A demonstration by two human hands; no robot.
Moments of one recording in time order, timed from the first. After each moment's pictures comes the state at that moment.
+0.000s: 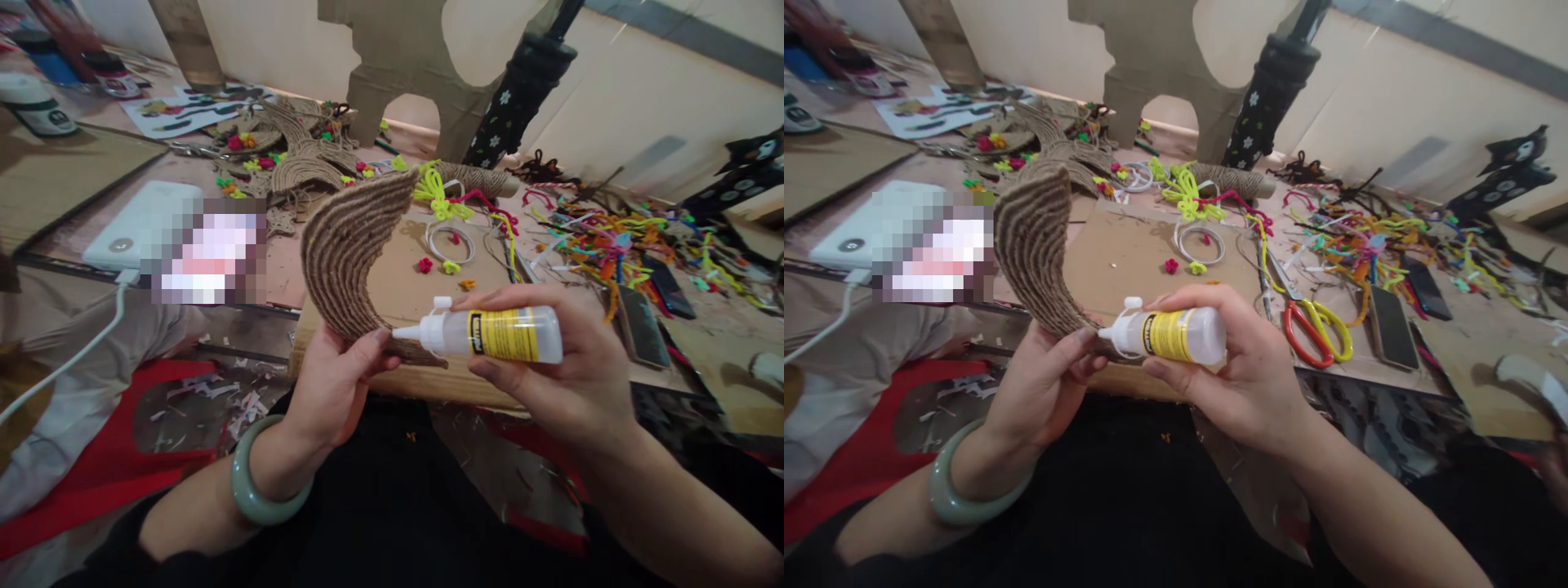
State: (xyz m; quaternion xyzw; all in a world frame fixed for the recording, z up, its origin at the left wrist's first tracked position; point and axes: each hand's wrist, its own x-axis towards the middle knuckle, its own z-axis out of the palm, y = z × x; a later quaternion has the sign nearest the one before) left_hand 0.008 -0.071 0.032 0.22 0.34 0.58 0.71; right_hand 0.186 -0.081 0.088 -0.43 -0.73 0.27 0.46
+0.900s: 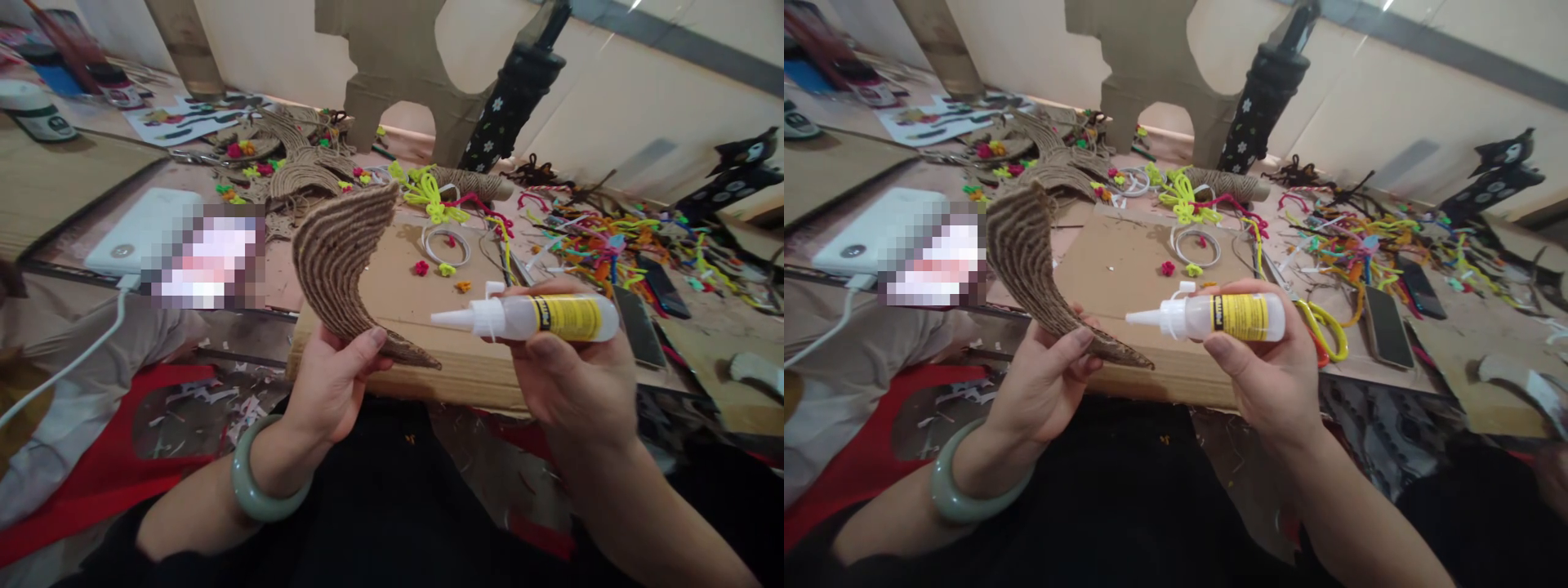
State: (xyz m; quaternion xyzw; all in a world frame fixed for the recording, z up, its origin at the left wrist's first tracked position) left_hand 0.009 -0.068 0.031 0.18 0.34 0.59 0.71; right_hand 0.197 -0.082 0.066 -0.39 -0.52 0.41 0.65
